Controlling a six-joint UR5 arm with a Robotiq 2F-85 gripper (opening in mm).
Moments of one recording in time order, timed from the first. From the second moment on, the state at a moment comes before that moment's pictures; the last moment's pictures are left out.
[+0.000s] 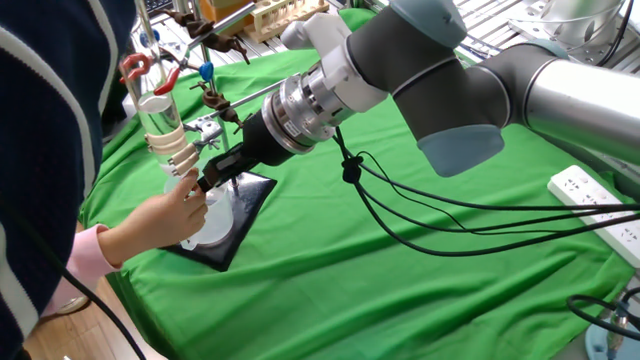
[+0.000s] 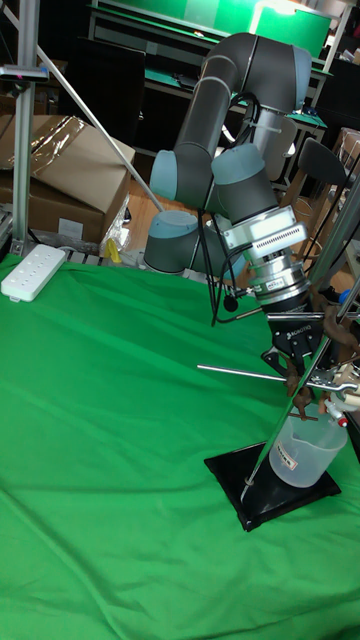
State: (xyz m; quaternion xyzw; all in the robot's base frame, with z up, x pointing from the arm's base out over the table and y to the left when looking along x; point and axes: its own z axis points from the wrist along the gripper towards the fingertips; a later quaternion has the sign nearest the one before) arm 0.542 0.255 0.158 -0.06 0.92 0.29 0.26
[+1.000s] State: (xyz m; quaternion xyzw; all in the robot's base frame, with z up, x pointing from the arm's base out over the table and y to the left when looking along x) arm 0.548 0.258 0.157 -0.05 0.92 0.29 0.26
